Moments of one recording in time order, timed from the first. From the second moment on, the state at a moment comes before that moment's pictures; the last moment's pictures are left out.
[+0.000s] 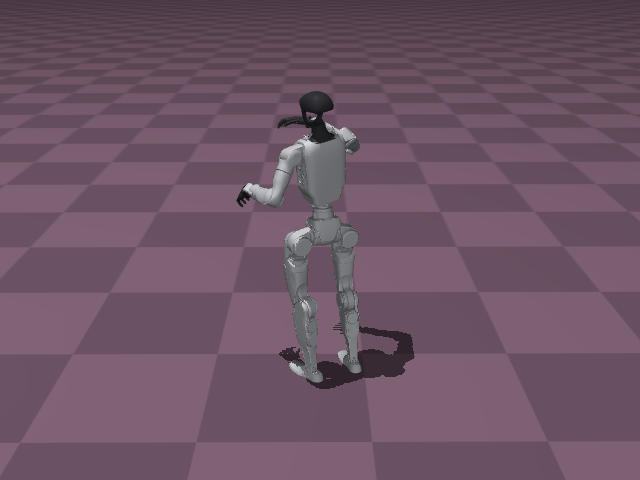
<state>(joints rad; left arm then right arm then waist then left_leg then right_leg) 0.19 0.66 -0.07 -0.12 0.38 0.13 -0.38 -0.67 -0.75 0.36 -0.19 -0.29 0.06 0.36 0.10 -0.16 -0.22 -0.08 -0.01 0.28 0.08 -0.28 0.05 -0.09 -0.08 -0.14 0.12 -0.24 0.09</state>
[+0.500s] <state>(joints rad) 0.13 0.71 -0.11 -0.16 0.39 0.15 -0.57 -0.83 -0.69 0.56 0.04 -0.35 0.14 0.66 0.14 -0.18 -0.24 -0.09 -0.01 0.27 0.11 -0.29 0.04 -0.09 -0.08 -0.14 0.11 -0.26 0.08</state>
